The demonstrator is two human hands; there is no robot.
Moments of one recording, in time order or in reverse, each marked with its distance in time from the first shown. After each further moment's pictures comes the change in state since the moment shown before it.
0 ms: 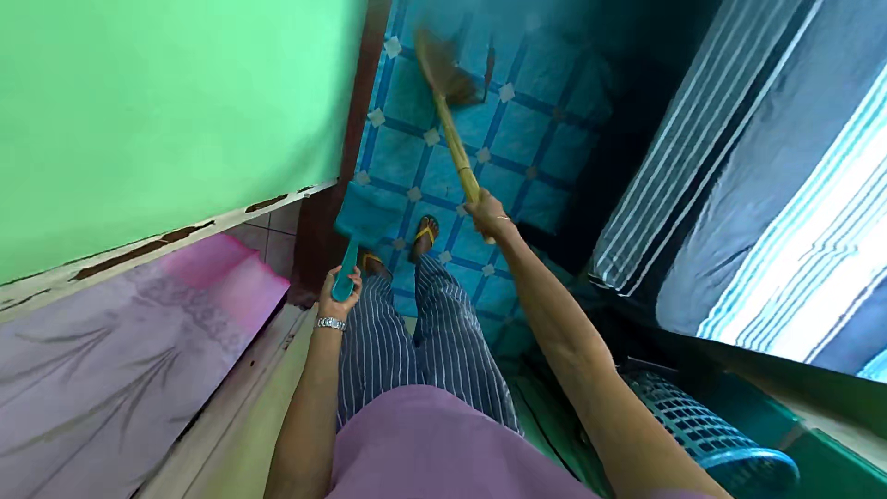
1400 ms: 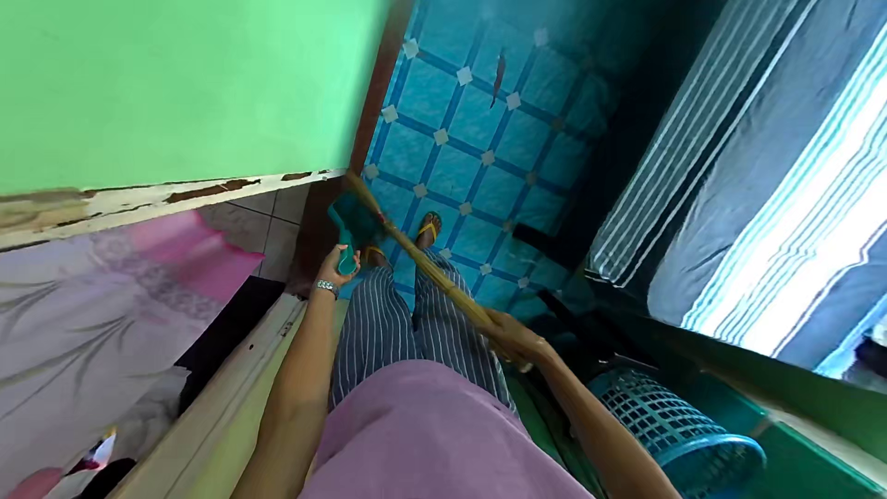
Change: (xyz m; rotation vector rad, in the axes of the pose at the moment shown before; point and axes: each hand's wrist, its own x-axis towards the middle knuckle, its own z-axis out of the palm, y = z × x) left_hand 0.011 0.052 -0.029 0.501 0.197 0.025; right_hand -0.234 0.120 0.072 0.055 -0.538 0.087
